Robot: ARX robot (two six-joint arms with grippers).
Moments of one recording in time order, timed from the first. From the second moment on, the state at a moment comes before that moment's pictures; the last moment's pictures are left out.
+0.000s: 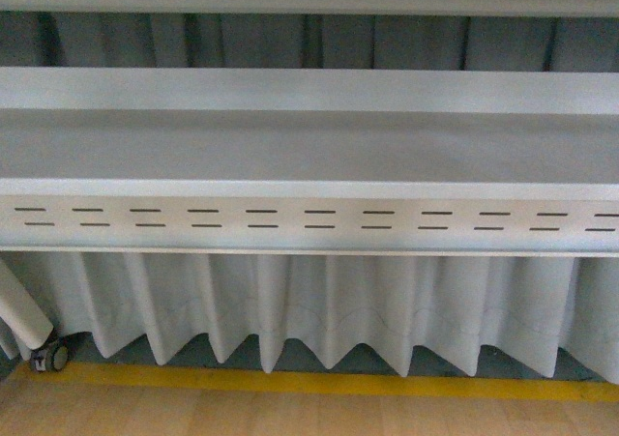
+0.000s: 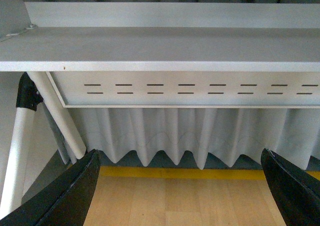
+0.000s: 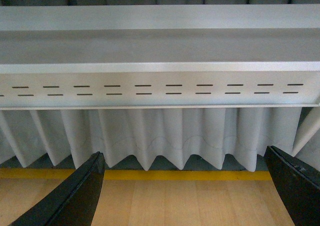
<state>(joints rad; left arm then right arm) 0.00 0.01 0.01 0.00 0.00 0.00 0.00 0.00 0.01 0.00 0.00 -0.01</state>
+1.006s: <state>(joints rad) 0.00 0.01 0.01 -0.01 0.00 0.00 0.00 0.00 0.01 -0.01 0.00 -0.01</state>
